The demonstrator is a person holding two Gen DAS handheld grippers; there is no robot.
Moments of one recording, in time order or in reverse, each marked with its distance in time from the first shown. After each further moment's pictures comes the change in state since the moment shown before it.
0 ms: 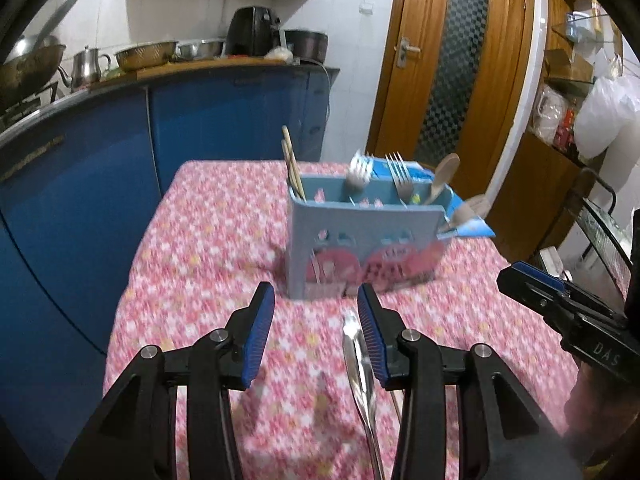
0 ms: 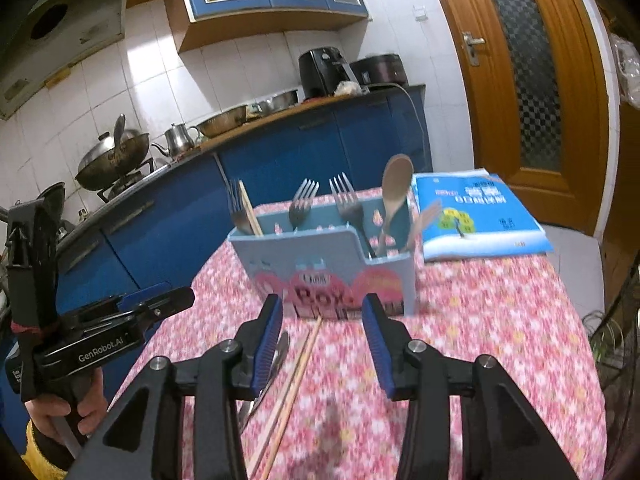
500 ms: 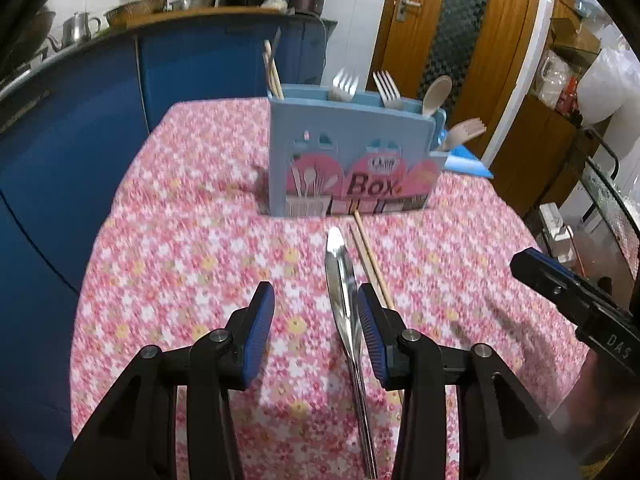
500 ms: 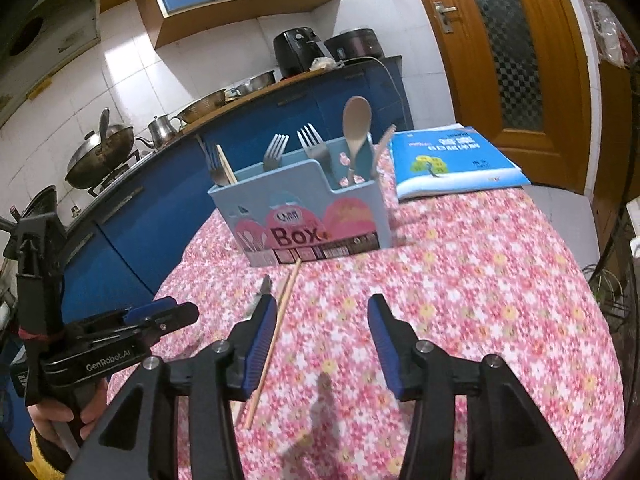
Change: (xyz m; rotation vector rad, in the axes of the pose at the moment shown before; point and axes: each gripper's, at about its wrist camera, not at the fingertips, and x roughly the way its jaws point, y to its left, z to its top) left arm 0.014 -0.014 -0.043 -0.007 0.174 -0.003; right arm -0.013 -0.022 -0.041 0.084 0.060 -0.027
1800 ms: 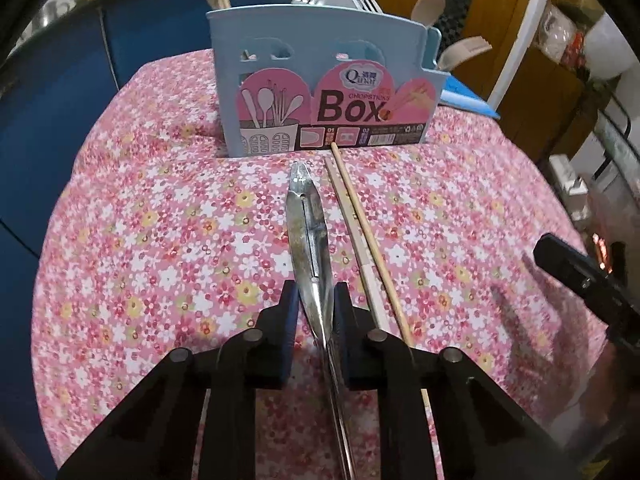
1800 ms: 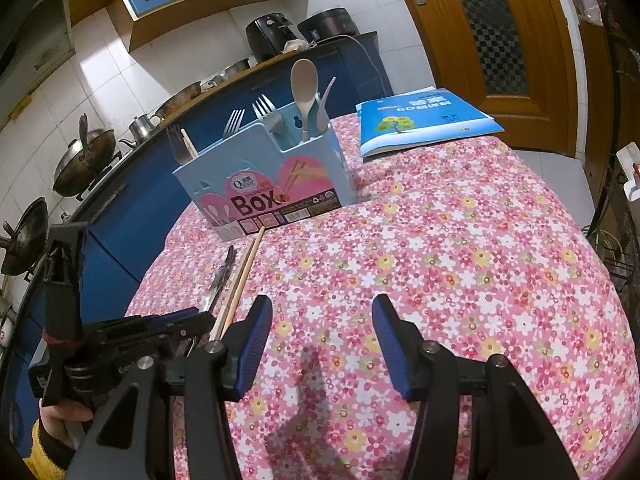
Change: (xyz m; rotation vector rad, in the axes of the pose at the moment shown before) left arm 0.053 -0.022 -0.015 0.039 0.152 0.003; right arm 0.006 -0.032 -0.021 0.087 0.061 -0.003
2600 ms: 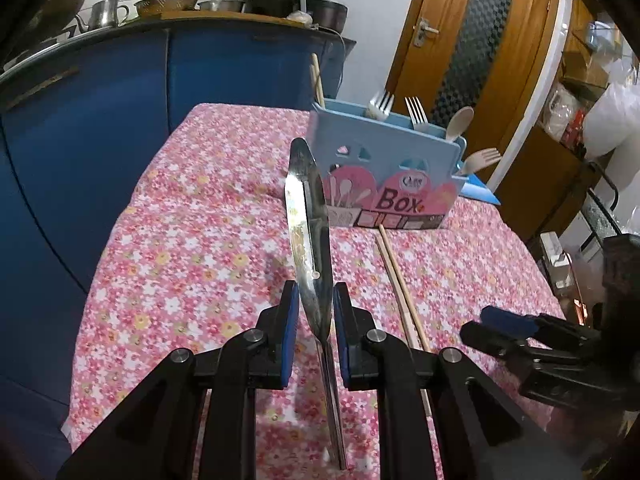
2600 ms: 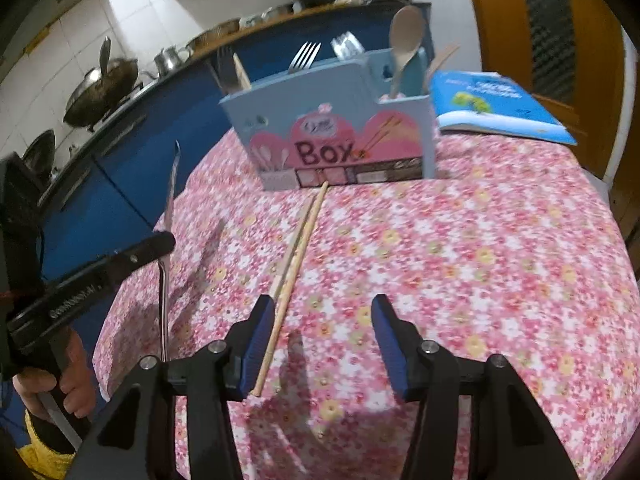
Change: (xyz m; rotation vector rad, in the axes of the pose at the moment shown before) left arm -0.063 0.054 -0.005 -0.124 -0.243 -0.014; right arm 0.047 0.064 0.005 -0.178 0.211 0.017
